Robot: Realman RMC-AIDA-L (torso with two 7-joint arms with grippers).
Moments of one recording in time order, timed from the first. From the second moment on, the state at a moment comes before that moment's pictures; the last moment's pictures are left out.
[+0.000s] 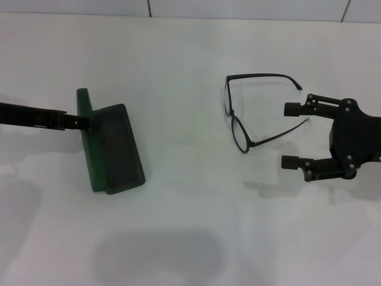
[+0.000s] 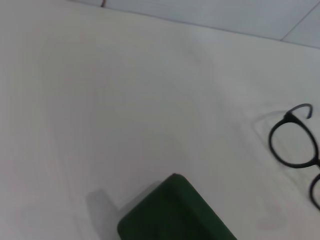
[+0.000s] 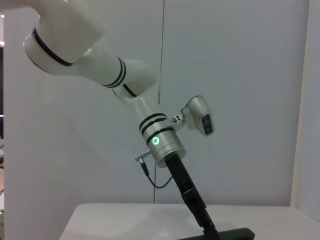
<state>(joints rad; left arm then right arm) -0.93 -2.09 2.85 -1.01 0.02 1.71 -1.84 0.54 1.88 -1.33 -0.45 -1.29 -1.64 0.90</state>
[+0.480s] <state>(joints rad) -0.96 -2.09 2.85 -1.00 0.08 1.64 -1.88 0.54 1.88 -1.33 -0.45 -1.29 -1.65 0.91</state>
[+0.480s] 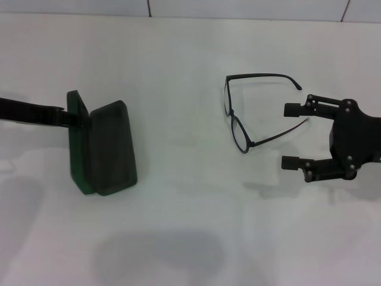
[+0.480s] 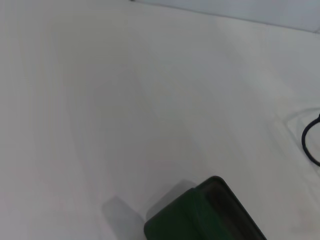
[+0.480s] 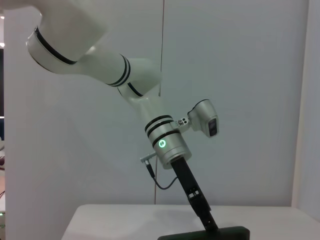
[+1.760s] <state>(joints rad) -1.15 -2.09 2.85 -0.85 0.07 1.56 -1.08 0.44 1.90 -1.27 -0.52 -1.29 -1.67 0.88</state>
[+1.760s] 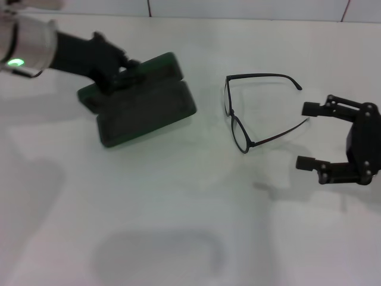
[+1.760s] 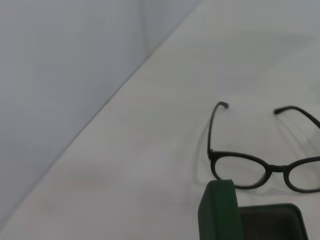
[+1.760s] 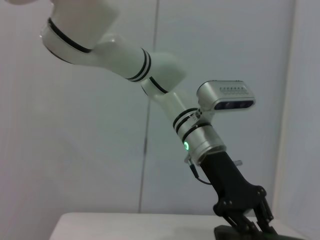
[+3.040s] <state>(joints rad) -1.32 -2.09 2.85 -0.61 0.34 1.39 -1.03 0.38 1.91 -1.20 -0.52 -1.29 -1.67 0.86</state>
